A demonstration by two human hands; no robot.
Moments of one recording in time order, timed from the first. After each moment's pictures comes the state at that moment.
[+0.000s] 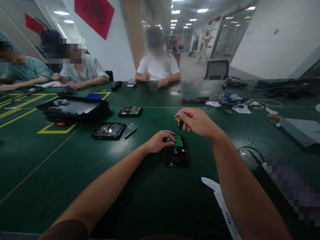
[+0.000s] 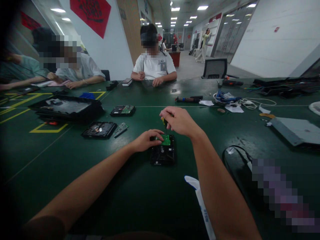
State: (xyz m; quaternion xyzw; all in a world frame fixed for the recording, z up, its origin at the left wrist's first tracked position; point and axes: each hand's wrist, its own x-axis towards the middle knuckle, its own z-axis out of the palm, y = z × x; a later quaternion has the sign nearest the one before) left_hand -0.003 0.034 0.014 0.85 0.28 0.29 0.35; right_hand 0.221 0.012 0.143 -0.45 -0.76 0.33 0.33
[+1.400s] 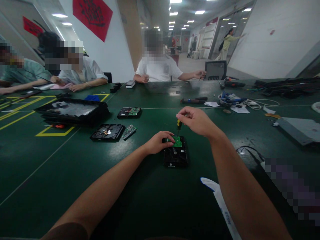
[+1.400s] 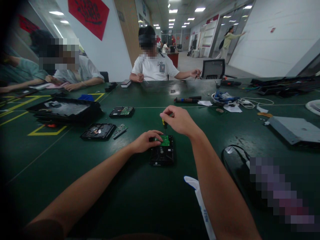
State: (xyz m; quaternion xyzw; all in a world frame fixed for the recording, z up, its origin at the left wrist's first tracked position) left_hand -0.004 0.034 0.016 0.85 0.29 0.28 0.35; right_hand 0.227 0.019 0.137 -0.49 -0.75 0.27 0.35
